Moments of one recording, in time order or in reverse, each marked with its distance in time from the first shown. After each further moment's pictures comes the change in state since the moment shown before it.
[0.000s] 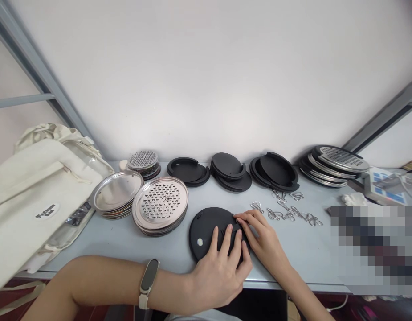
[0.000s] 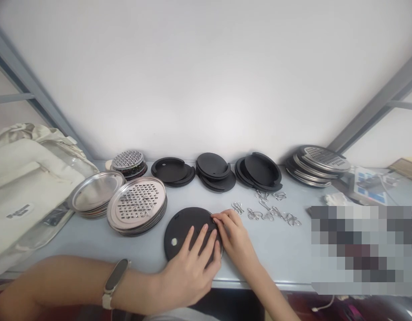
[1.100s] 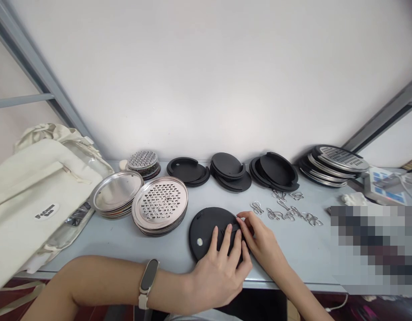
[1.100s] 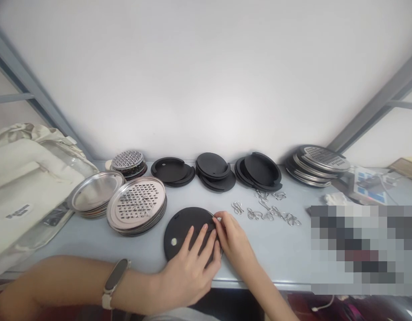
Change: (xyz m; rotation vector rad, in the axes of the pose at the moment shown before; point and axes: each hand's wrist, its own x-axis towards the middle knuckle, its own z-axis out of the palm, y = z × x) left_hand -0.001 0.000 0.001 -0.007 0.008 0.002; right_hand -0.006 0.001 0.005 -0.082 -0.070 0.114
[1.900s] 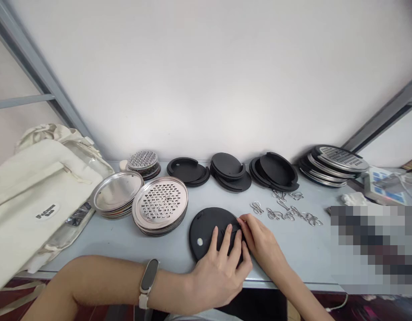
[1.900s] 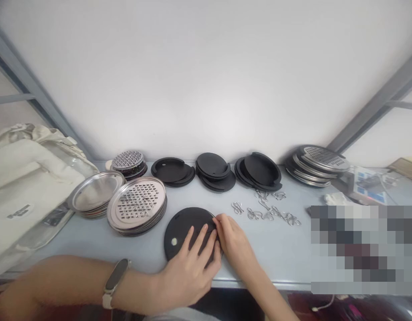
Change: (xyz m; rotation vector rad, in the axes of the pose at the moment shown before) left_hand -0.001 -0.001 0.000 -0.009 -0.007 0.009; right_hand -0.003 0.000 0.002 -0.107 0.019 -0.142
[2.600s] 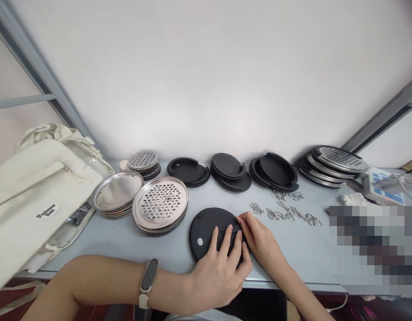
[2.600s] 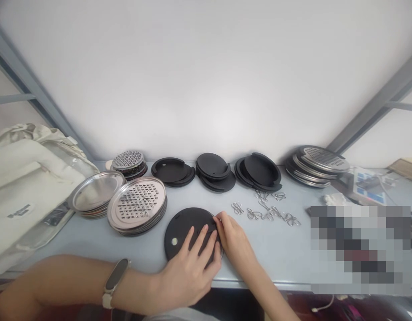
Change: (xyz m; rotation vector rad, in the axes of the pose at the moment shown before) left_hand 0.000 0.000 -0.001 -0.003 -0.003 -0.006; right_hand 0.006 -0.001 -0.002 0.023 -0.040 0.101
